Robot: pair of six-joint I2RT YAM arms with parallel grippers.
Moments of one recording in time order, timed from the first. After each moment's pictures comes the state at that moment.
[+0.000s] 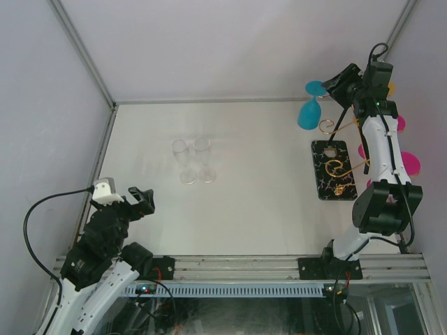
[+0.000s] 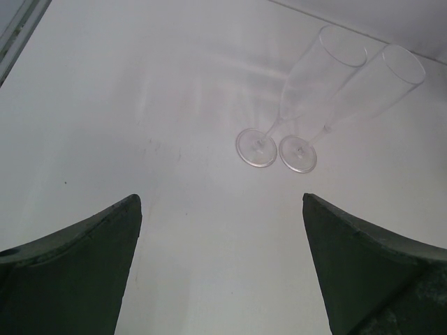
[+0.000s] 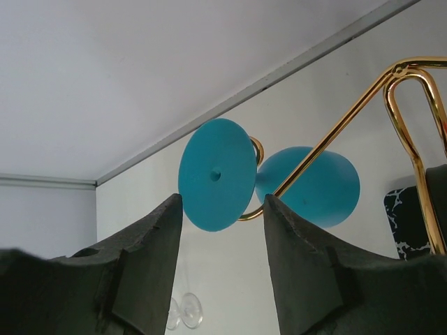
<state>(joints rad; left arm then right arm) -0.55 0.16 0.66 -0.80 -0.54 -0.47 -0.15 1.64 1.67 -0.45 -0.28 0.67</state>
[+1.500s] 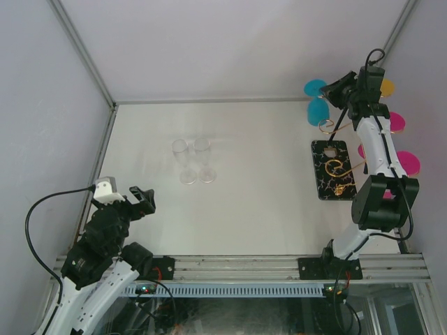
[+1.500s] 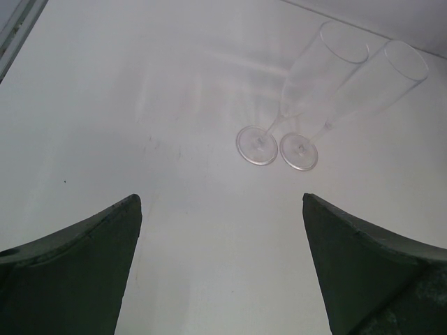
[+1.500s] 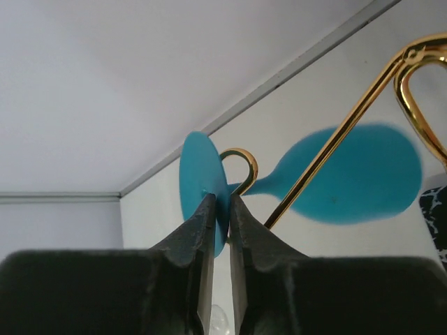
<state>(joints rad) -0.55 0.17 0.66 -0.80 -0.54 -0.47 -0.12 1.69 1.62 -0.36 -0.27 0.78</state>
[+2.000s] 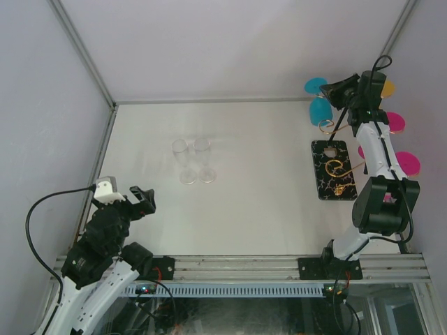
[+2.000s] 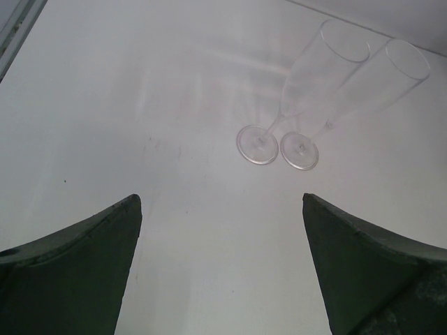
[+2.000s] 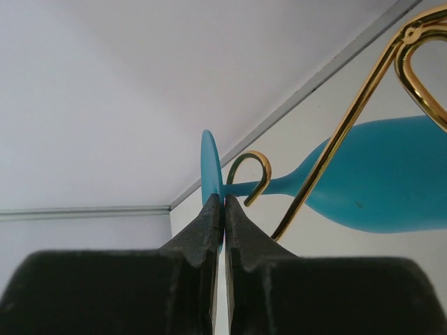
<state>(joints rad) -0.55 0.17 0.66 -0.80 -0.54 -0.47 -0.14 1.64 1.50 -0.19 -0.29 0.98</state>
